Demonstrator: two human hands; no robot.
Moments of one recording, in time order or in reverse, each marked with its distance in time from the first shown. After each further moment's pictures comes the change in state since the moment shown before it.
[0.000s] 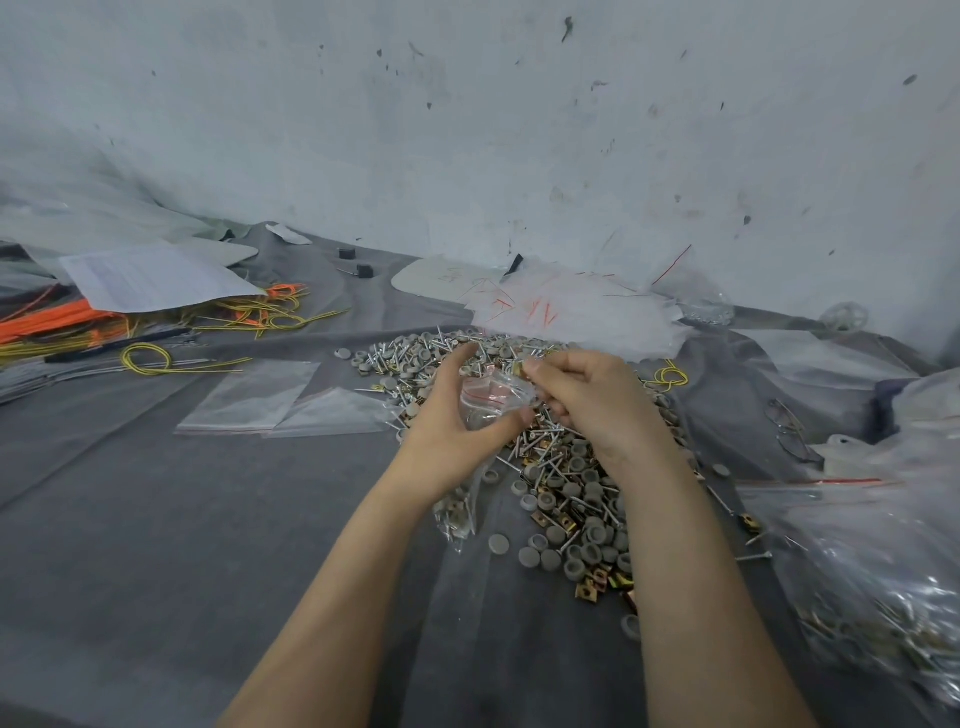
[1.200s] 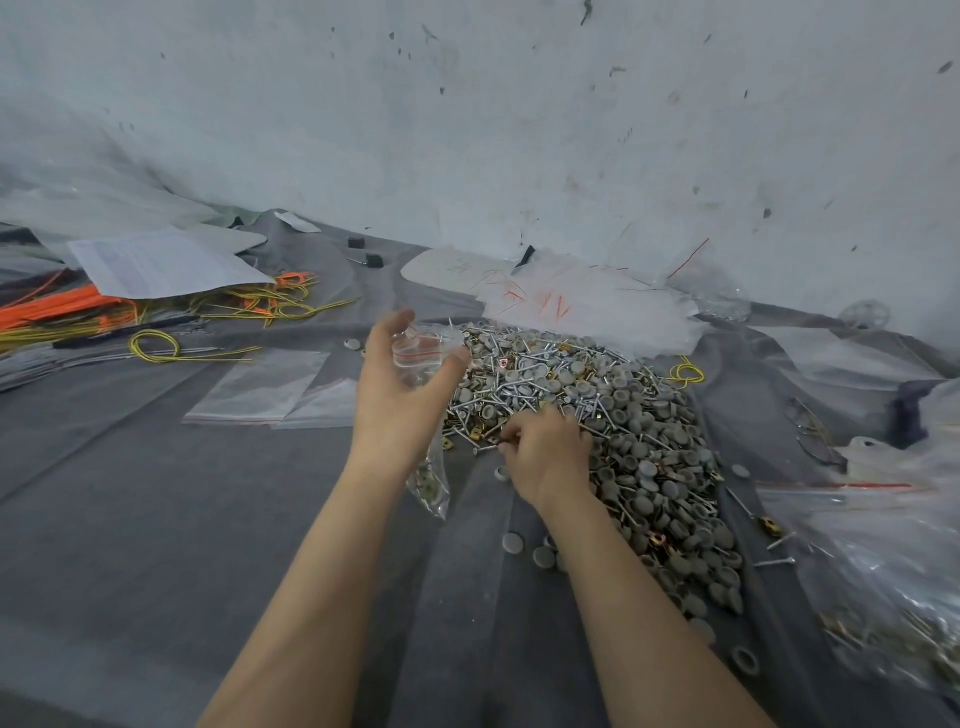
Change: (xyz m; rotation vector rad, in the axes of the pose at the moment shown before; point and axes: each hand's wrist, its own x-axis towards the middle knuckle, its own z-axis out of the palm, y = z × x) left_hand 0.004 0.004 -0.028 -0.157 0.409 -0.058; right_hand 0.019 0.071 0.065 -0.888 0.017 0.024
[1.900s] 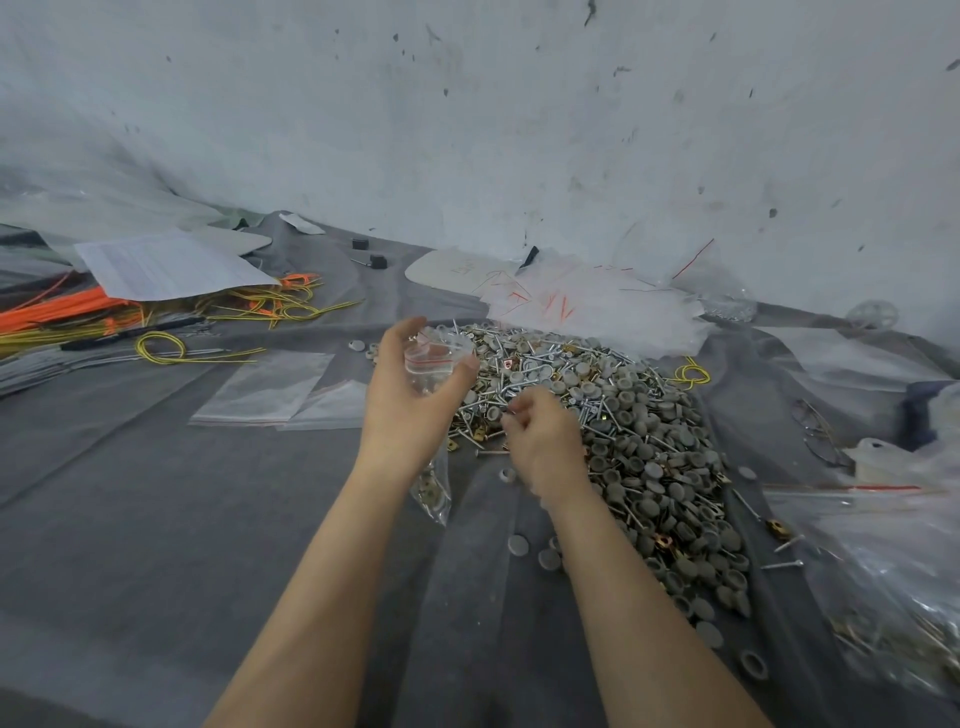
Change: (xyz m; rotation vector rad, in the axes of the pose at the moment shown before) left_hand 0.001 -0.004 0.002 0.019 -0.041 0.021; right_hand 0.002 -0.013 -0.008 0.514 0.121 0.013
